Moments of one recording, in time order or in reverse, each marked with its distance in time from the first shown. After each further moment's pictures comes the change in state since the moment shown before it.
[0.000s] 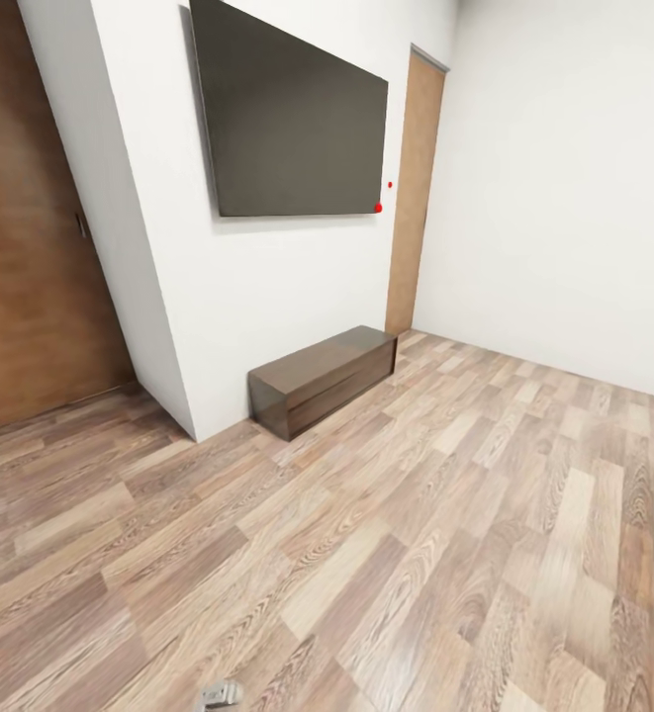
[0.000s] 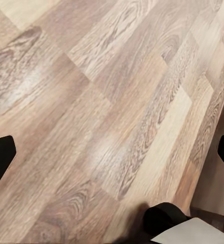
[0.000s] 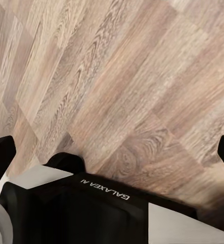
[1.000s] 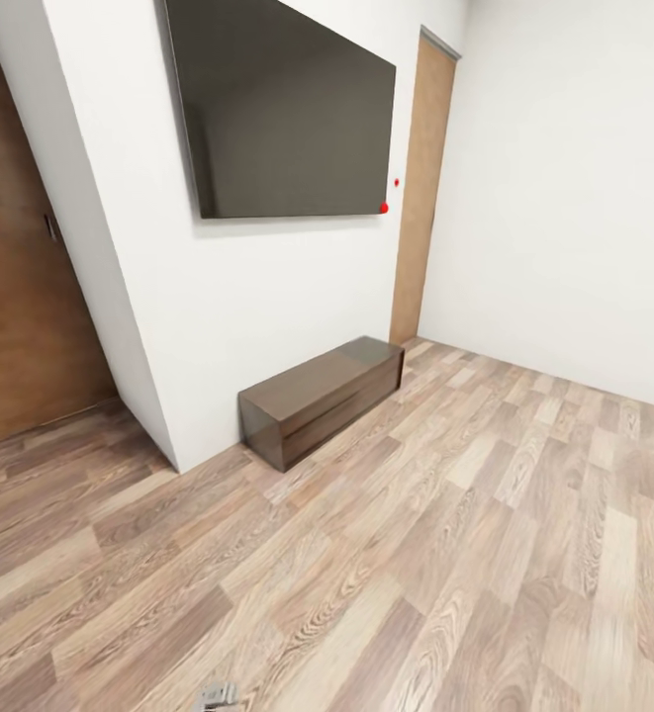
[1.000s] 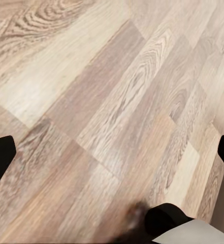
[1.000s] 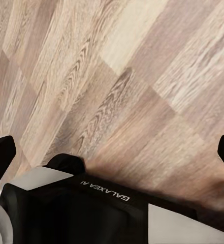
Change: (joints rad) left arm 0.000 0.000 0.002 0.001 0.001 0.000 0.008; right arm 0.000 -0.002 -0.002 0.000 -0.004 0.000 0.000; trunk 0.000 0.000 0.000
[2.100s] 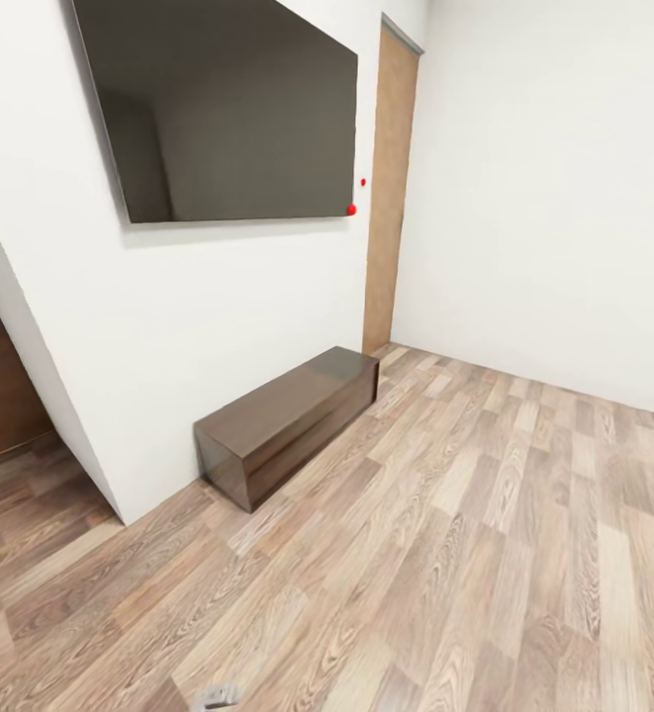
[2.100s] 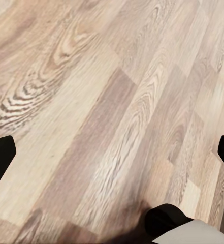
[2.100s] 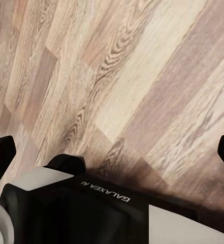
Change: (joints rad) left arm 0.000 0.000 0.000 0.000 0.000 0.000 0.000; right arm 0.000 0.001 0.001 0.000 0.000 -0.001 0.000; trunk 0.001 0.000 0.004
